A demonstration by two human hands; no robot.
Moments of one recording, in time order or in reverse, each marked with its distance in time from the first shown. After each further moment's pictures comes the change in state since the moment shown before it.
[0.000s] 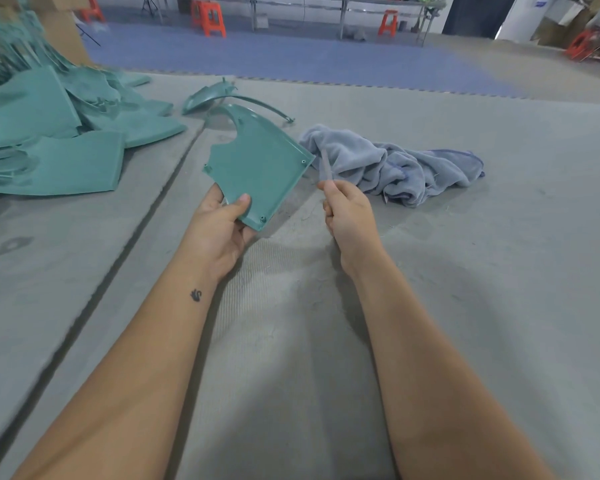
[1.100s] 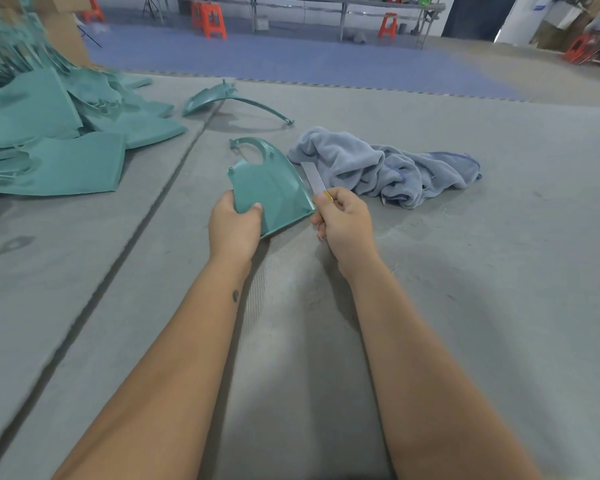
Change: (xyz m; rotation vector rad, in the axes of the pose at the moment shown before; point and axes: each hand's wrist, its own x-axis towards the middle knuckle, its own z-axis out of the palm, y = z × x) left_hand 0.010 -0.025 0.011 0.620 0.276 0.233; right_hand -0.001 0.009 0.000 -0.007 -0.016 -0.095
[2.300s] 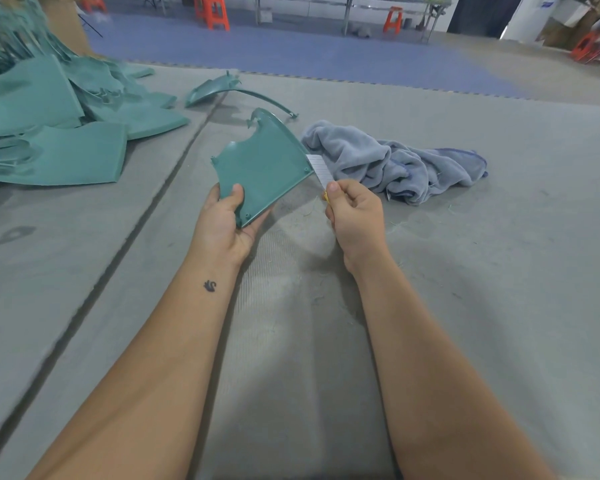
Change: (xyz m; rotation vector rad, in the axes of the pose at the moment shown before) left_hand 0.000 0.014 -0.012 -0.921 -0.114 -0.317; right_hand -0.001 0.002 -0.003 0.060 0.033 -0.106
